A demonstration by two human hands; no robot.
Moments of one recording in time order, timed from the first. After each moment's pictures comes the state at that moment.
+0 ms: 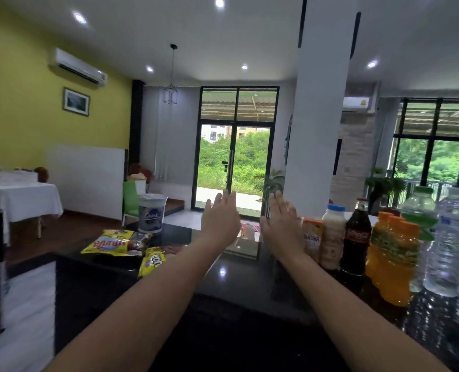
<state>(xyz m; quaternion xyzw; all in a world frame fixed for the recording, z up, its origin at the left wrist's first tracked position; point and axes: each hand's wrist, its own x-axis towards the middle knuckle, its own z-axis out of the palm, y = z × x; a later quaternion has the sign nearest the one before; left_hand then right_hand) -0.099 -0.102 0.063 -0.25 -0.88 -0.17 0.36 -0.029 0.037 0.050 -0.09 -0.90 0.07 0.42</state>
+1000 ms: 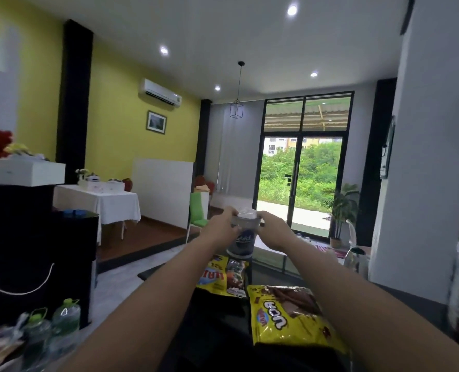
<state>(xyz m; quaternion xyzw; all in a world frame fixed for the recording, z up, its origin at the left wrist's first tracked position) -0.271 -0.313 0.044 -0.17 -0.90 -0.36 0.19 -0.271 -0.158 0.058 0.08 -0.95 0.23 0.21</state>
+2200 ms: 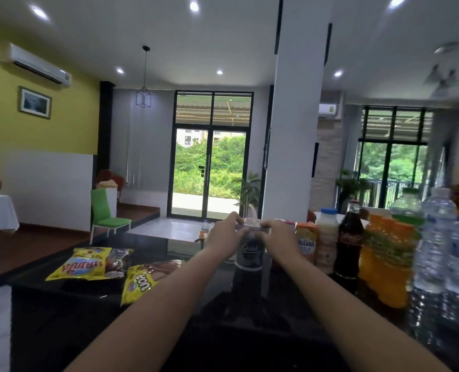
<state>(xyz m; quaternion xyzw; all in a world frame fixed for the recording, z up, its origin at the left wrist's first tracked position) -0.127 -0.086 0.044 -0.33 -0.81 -0.46 0.16 -0.047 0.037 0.053 -0.11 -0.88 0.22 0.39</state>
